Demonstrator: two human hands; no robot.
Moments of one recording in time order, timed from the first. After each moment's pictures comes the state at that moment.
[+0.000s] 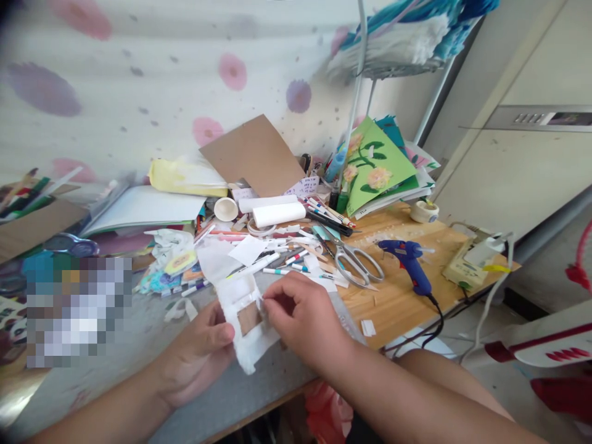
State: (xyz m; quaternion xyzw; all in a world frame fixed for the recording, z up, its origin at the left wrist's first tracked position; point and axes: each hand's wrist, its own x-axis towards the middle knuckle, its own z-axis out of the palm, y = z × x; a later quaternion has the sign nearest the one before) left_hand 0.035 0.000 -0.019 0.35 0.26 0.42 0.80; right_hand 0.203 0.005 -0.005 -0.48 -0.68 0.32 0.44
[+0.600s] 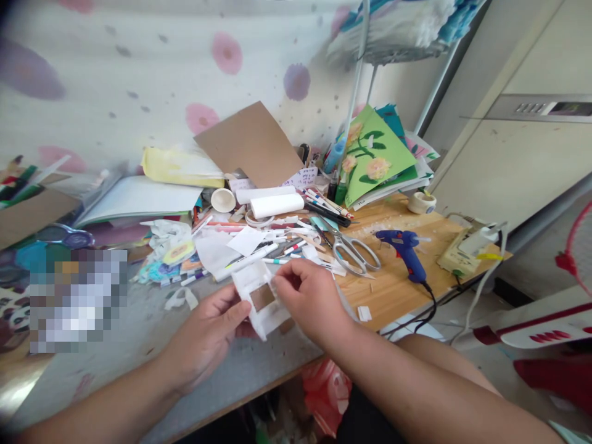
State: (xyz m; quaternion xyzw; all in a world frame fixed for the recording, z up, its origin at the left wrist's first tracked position) left_hand 0.037 -0.003 -0.026 0.43 0.37 0.41 0.72; right_hand 0.207 0.009 -0.006 -0.55 -0.63 0.33 0.44
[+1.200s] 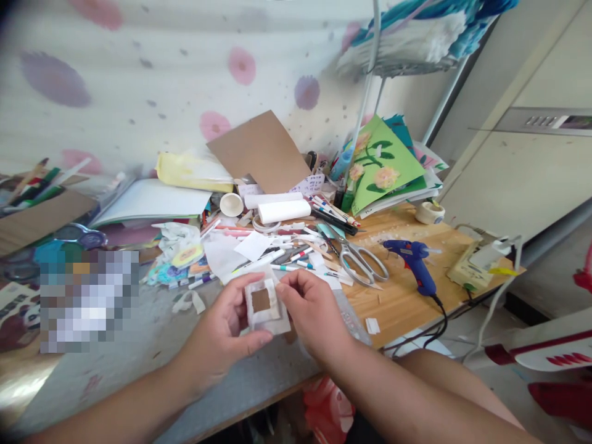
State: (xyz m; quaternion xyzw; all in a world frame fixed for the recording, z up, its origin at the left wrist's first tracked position) left_hand 0.037 -0.001 -0.031 0.55 0.38 0.44 0.60; right_hand 0.194 0.009 -0.023 -0.49 -0.50 0.51 0.50
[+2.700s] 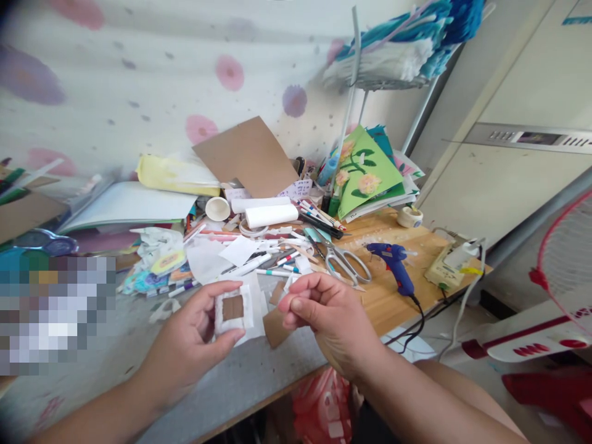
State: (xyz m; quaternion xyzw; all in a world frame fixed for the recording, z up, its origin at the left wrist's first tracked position) left_hand 0.032 -0.004 -0.015 0.61 0.48 0.42 0.47; right_hand 0.233 -0.010 0.002 -0.36 -0.36 0.65 0.57
